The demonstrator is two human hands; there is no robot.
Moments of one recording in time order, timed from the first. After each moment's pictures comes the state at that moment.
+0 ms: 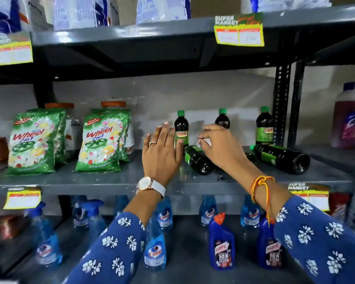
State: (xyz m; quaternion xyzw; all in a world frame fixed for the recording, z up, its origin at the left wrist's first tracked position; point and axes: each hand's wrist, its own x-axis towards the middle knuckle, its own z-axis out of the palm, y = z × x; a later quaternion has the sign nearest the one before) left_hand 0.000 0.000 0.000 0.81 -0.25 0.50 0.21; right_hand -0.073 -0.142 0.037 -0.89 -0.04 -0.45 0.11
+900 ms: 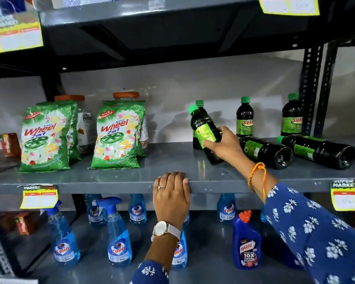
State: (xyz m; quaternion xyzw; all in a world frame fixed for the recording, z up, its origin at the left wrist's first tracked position) left_hand 0.035 0.037 -0.116 0.80 -0.21 0.51 0.22; right_hand 0.040 -0.134 0.002 -0.84 0.11 -0.37 0.39
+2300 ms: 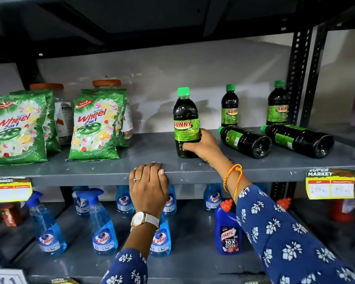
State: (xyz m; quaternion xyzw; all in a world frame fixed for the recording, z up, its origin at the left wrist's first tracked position) left_hand 0.038 0.029 -0.121 0.79 -0.19 0.53 0.23; right_hand 0.033 -0.141 -0.026 -0.82 0.03 -0.29 0.50
